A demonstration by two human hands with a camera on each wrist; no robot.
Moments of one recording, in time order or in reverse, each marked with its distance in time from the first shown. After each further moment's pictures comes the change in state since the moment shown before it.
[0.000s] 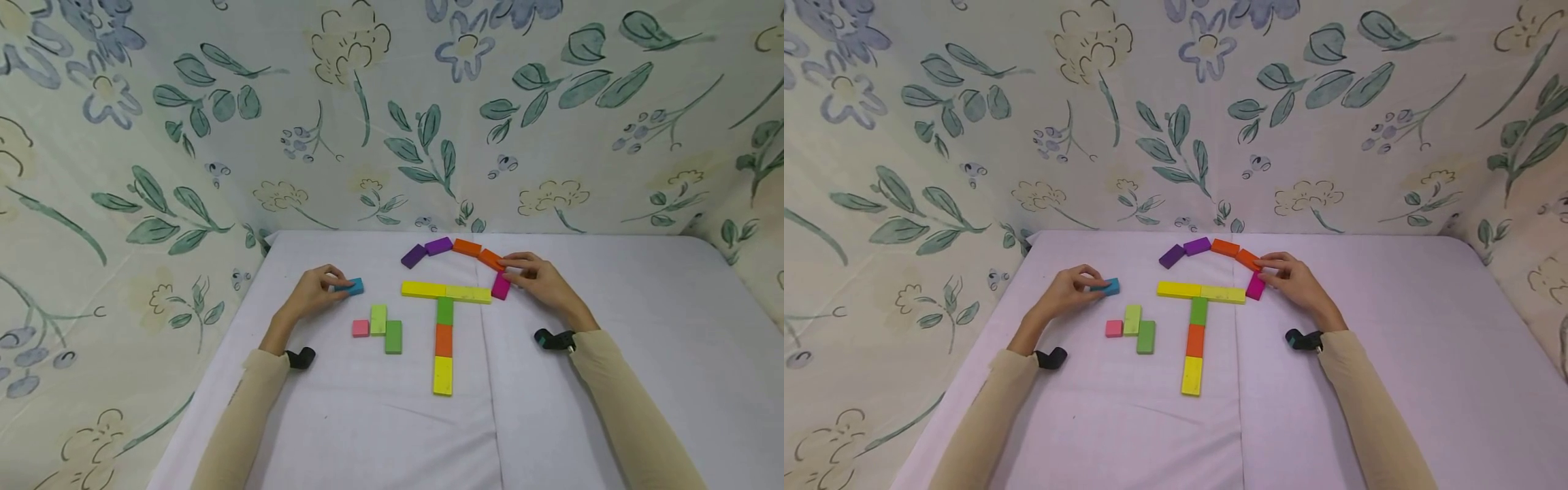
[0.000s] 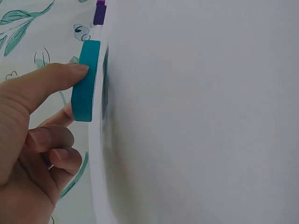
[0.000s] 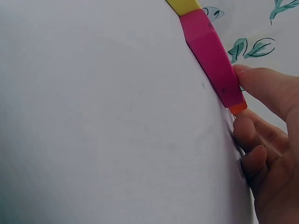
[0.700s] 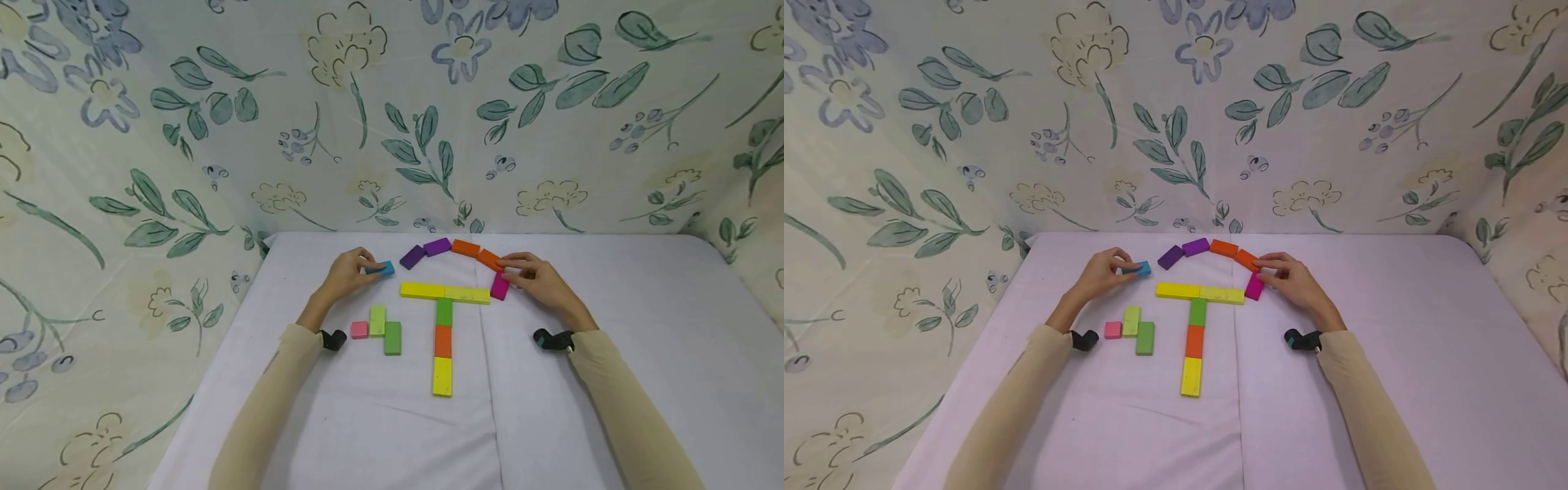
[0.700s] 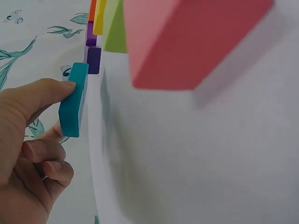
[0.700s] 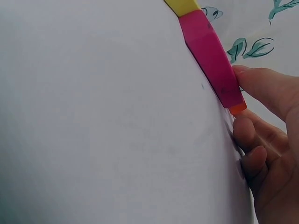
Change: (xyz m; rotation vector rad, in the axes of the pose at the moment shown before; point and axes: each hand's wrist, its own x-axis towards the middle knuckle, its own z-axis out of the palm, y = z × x) left_hand 0.057 0.049 0.032 0.103 0.003 -0.001; right_hand 0.000 0.001 -0.001 -0.010 -0.003 0.015
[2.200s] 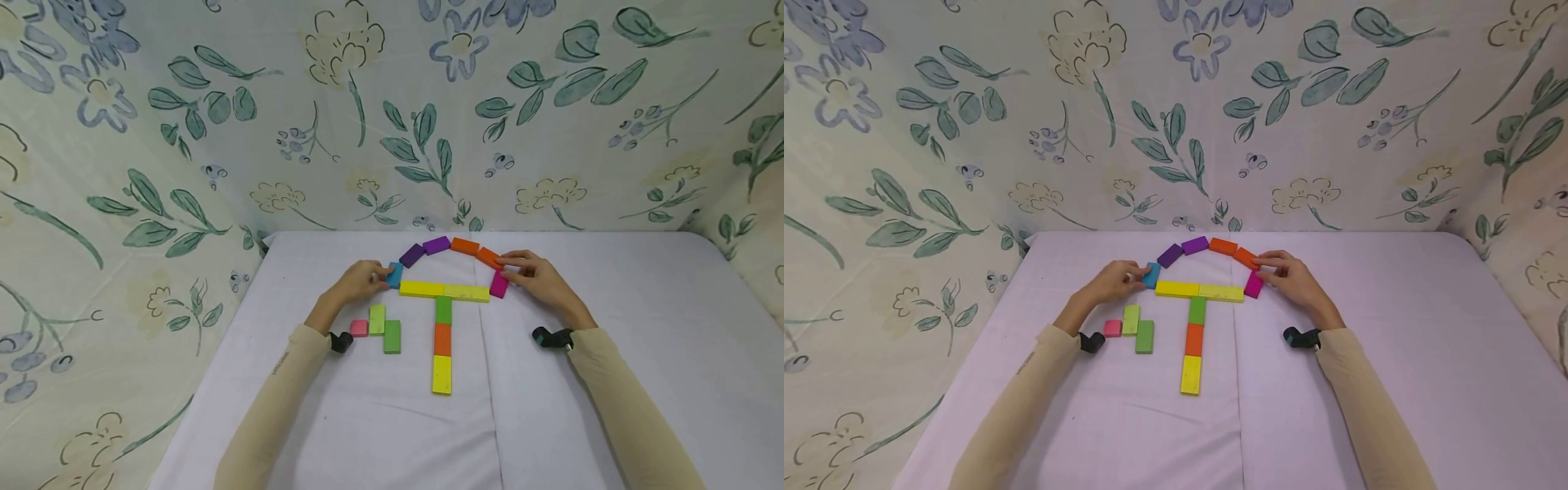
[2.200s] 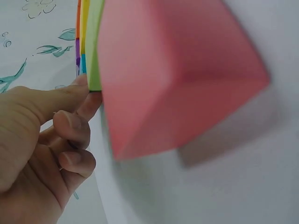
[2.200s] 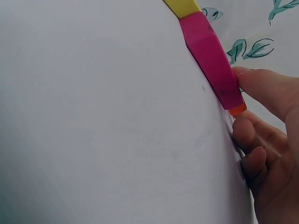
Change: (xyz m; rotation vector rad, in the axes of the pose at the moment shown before) left_hand 0.005 0.014 0.015 0.054 -0.261 -0.021; right_hand -0.001 -0.001 0.000 -0.003 -0.003 0.011
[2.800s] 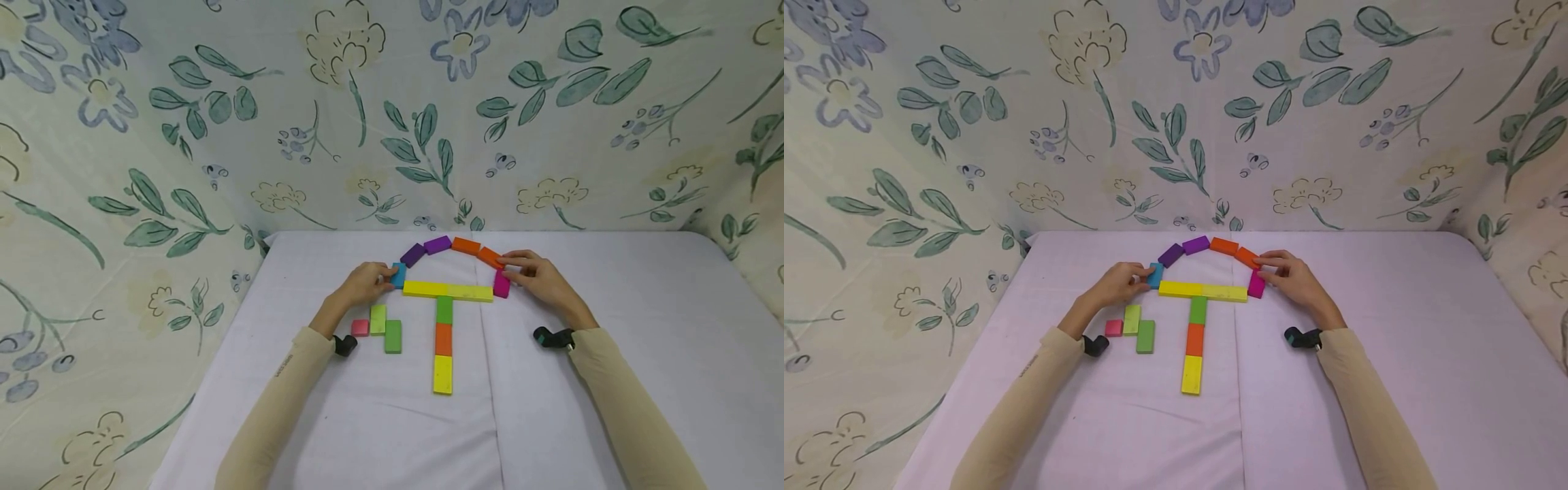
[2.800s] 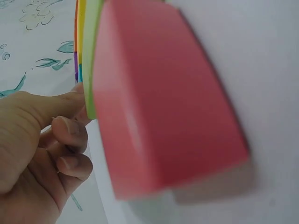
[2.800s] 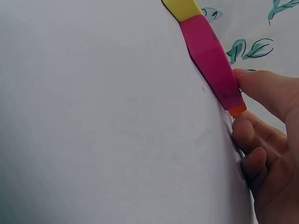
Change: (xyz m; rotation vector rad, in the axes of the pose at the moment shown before) left_hand 0.000 0.008 0.006 0.039 0.011 0.037; right_hand -0.001 -0.003 -0.001 0.002 -0.003 0.001
